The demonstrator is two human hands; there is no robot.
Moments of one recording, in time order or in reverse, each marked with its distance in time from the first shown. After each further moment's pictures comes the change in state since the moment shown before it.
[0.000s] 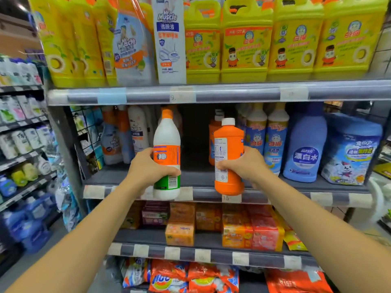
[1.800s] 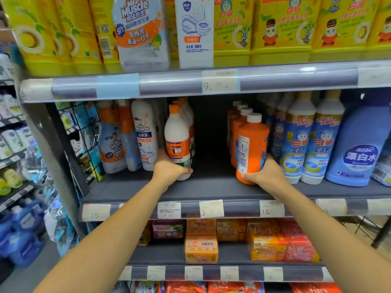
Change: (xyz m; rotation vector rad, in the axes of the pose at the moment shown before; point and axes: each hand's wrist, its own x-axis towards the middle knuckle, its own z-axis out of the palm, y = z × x) left_hand 0.151 -0.086 0.037 0.000 0.023 0.115; right_hand 0.080 0.074 0.066 -0.089 0.160 -0.003
